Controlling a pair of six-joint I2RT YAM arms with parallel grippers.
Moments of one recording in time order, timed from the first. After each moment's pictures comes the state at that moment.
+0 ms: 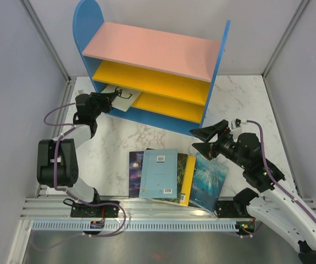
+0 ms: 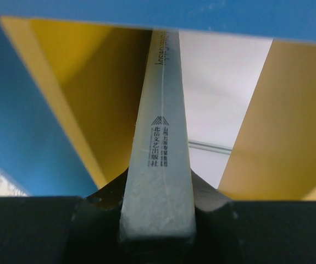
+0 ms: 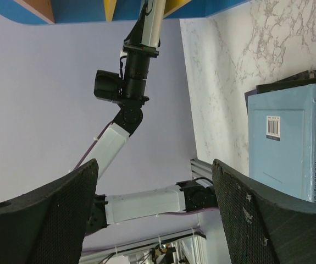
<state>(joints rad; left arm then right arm) 0.03 1.57 0.83 0.49 0.32 -1.43 0.58 0.62 0.67 -0.27 -0.16 1.48</state>
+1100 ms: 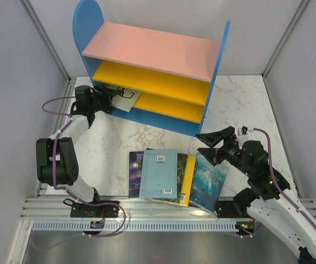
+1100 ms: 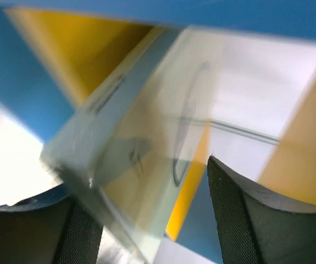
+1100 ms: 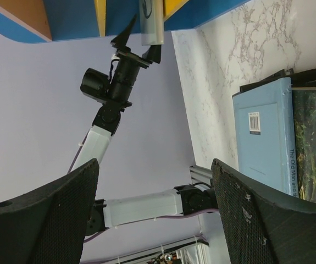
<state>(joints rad) 0.03 1.62 1.04 0.12 0.39 -1.28 0.58 0.50 0.62 -0.36 -0.09 1.53</state>
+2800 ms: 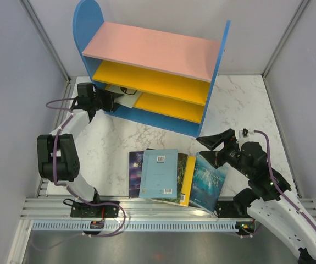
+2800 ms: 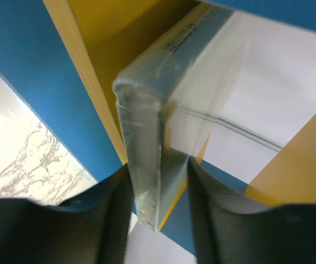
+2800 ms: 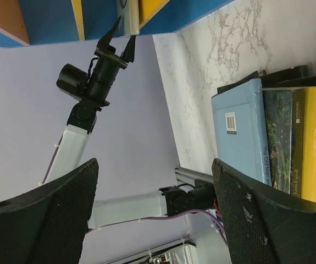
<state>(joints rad) 0.02 1.67 1.13 -0.07 0.42 -1.33 0.58 0.48 0.61 -0.44 -0.07 1.49</state>
